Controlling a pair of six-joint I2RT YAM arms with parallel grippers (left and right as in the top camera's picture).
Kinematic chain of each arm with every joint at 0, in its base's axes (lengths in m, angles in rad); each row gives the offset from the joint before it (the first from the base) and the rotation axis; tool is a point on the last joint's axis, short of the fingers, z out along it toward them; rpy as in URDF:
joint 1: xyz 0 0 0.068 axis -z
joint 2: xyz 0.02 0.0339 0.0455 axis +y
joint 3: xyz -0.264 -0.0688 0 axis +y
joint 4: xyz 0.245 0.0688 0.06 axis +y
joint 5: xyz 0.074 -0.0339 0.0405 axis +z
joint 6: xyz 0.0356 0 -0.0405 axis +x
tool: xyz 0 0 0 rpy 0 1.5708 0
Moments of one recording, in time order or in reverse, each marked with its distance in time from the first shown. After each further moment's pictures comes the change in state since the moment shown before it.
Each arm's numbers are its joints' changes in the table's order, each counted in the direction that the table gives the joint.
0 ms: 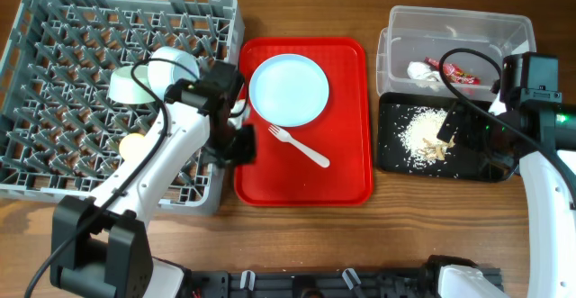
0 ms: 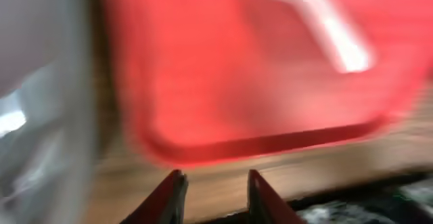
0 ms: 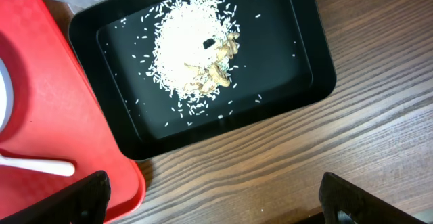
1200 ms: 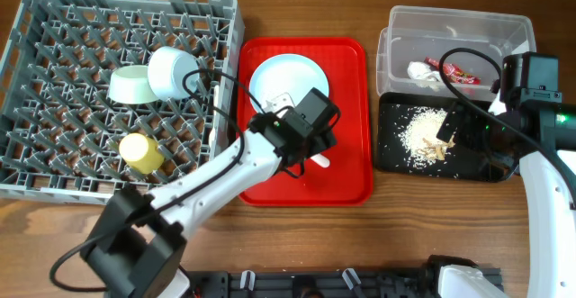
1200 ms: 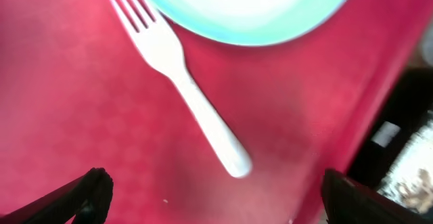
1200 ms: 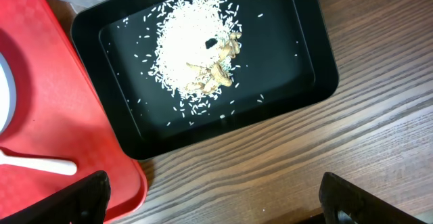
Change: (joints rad) left arm 0.418 0.081 -0.012 -0.385 0.409 -0.783; right arm 0.000 0.000 0.000 -0.002 0.007 0.000
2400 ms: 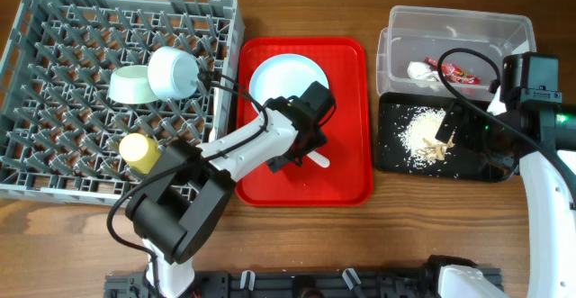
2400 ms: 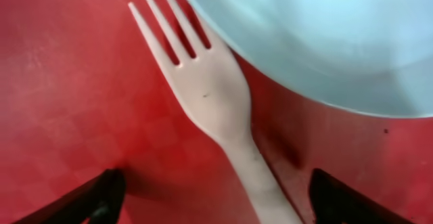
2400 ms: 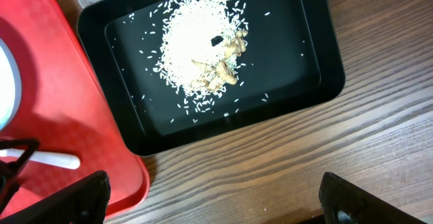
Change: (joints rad) left arm -0.058 0.256 -0.071 0.032 -0.028 -0.015; right arm 0.000 0.000 0.000 0.002 0.019 -0.019
